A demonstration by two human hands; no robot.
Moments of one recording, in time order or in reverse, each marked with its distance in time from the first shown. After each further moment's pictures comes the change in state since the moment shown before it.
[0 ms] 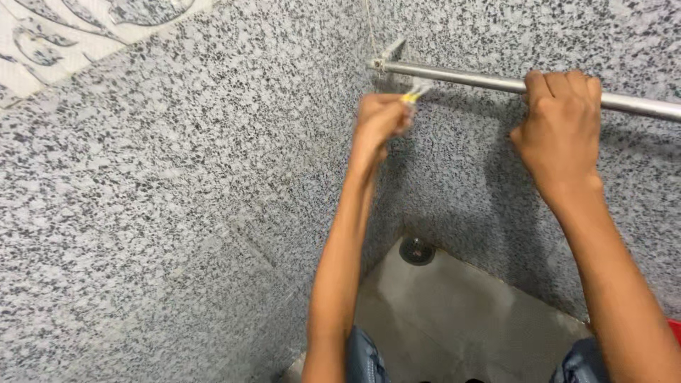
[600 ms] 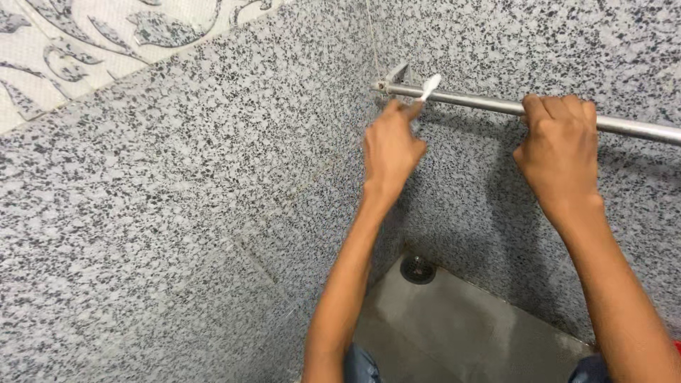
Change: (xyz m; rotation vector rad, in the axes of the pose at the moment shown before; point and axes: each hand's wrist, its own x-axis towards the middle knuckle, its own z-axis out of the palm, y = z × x) left_hand -0.035 0.025 0.012 0.756 0.213 0.593; right_hand 0.005 0.001 -0.002 -0.007 -0.019 0.000
